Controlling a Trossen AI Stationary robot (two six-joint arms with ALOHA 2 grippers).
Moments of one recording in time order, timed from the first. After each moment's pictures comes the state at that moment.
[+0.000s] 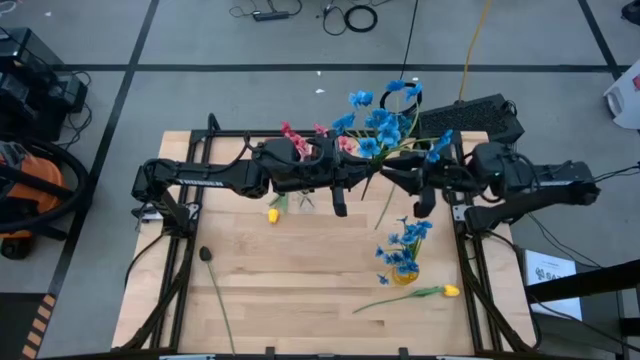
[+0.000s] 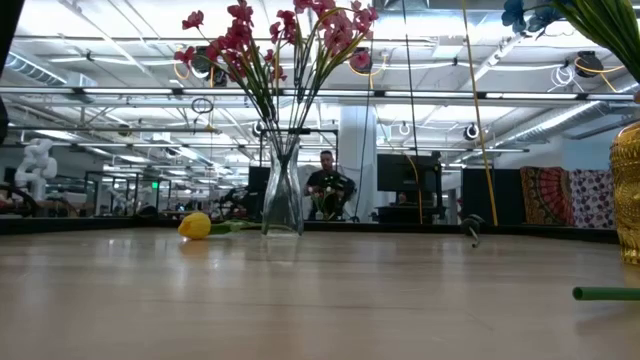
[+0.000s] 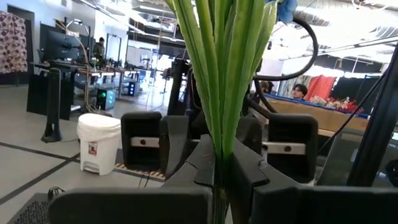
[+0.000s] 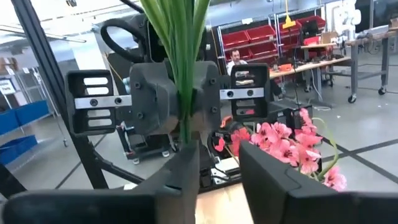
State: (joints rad) left arm -0.04 1.73 1.72 0.22 -0.10 -0.15; right arm 0.11 0.95 1.10 -0.07 0.23 0.23
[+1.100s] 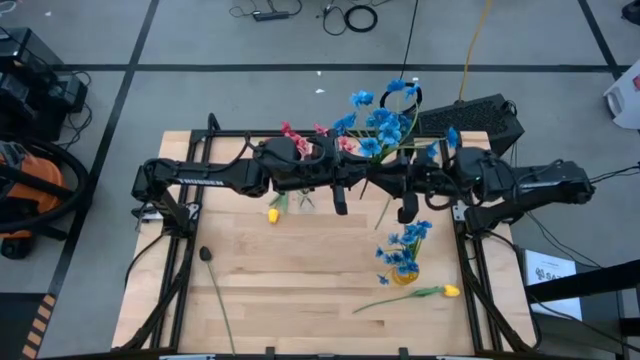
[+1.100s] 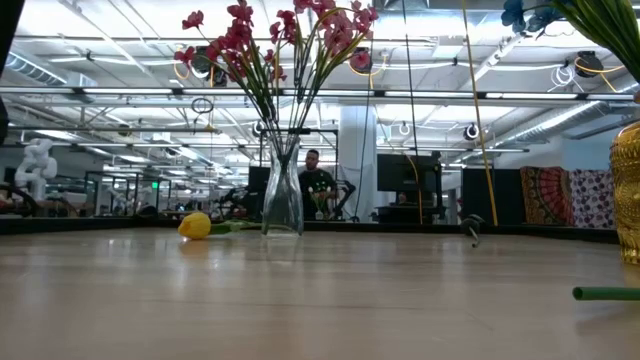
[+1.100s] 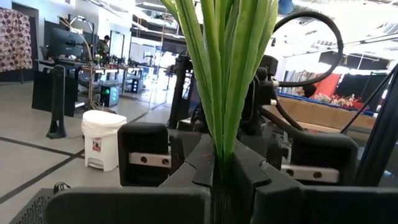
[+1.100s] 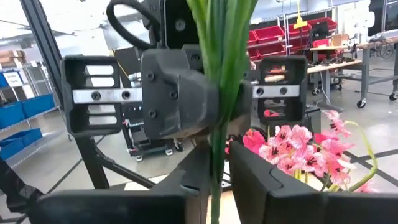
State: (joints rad) left arm -0.03 1.73 1.72 0.21 -0.10 -0.15; right arm 0.11 1.05 1.10 0.04 0.20 0.20
